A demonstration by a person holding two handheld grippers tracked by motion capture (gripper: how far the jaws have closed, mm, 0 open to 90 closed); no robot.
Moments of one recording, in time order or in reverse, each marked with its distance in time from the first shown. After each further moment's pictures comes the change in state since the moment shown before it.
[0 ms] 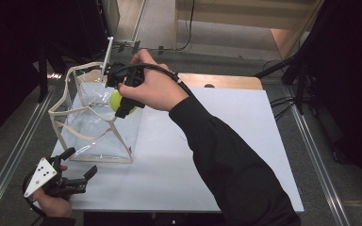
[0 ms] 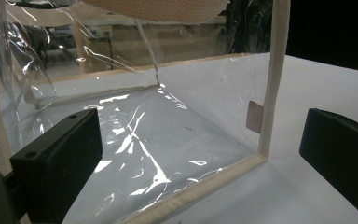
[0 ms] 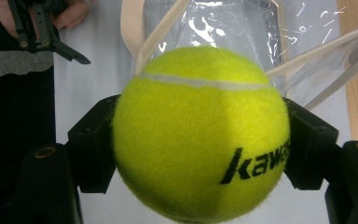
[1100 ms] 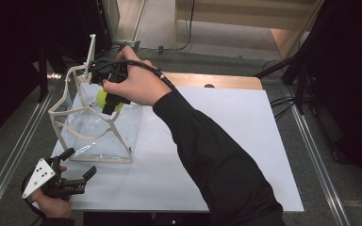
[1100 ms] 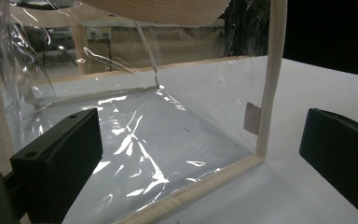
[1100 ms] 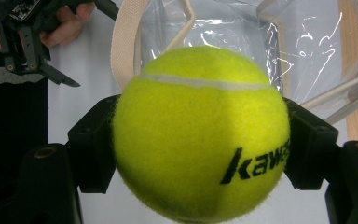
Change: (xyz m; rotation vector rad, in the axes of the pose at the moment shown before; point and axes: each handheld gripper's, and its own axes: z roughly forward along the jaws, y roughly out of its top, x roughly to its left) left arm 0.000 -0.001 -0.002 -0.015 -0.008 -0.016; right arm -0.009 0.032 0.017 0.011 0.011 -0.020
